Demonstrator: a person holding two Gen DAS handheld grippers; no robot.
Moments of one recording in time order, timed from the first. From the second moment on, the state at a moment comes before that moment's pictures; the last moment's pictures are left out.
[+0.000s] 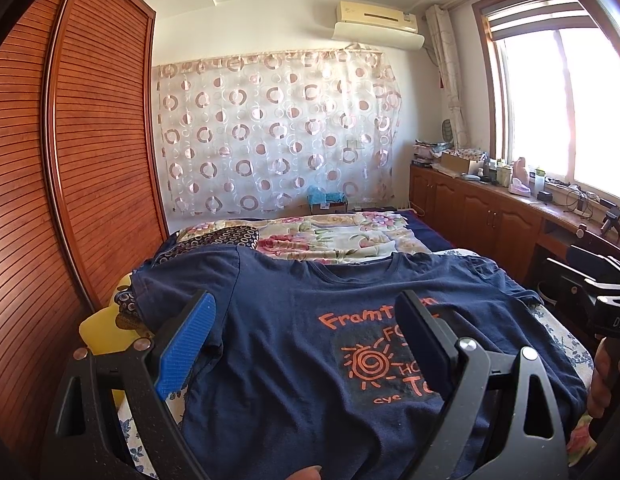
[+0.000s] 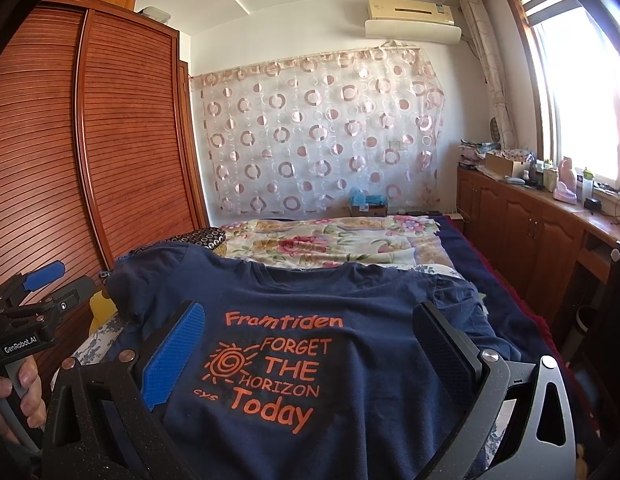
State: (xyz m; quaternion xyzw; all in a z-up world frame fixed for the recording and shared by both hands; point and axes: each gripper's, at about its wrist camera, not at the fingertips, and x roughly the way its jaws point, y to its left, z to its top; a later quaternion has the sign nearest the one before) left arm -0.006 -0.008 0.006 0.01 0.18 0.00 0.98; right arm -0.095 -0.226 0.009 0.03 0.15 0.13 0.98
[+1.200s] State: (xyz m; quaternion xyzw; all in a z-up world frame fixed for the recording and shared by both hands) left arm -0.012 -0.017 0.021 0.02 0.17 0.00 0.98; right arm -0.096 -0.224 0.009 0.03 0.15 0.14 0.98
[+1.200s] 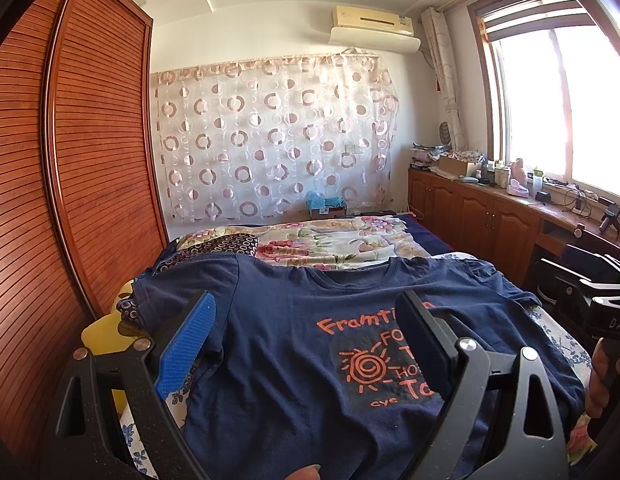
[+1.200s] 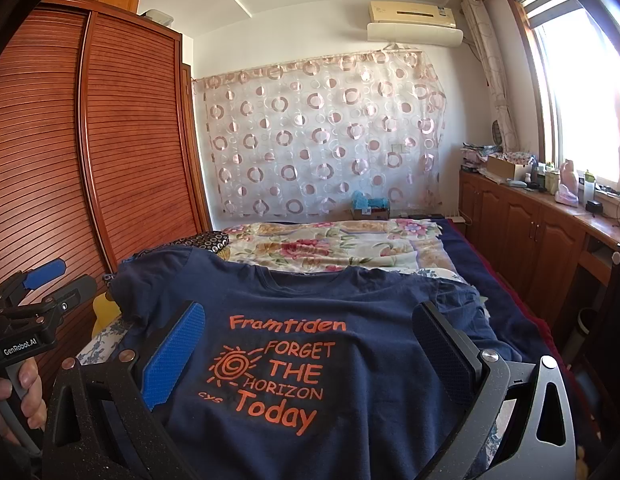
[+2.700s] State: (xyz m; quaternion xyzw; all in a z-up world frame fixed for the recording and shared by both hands) left arm 0.094 0.160 -0.086 -0.05 0.34 0.02 0.94; right arm -0.008 -0.188 -0.027 -0.02 0.27 0.26 0.93
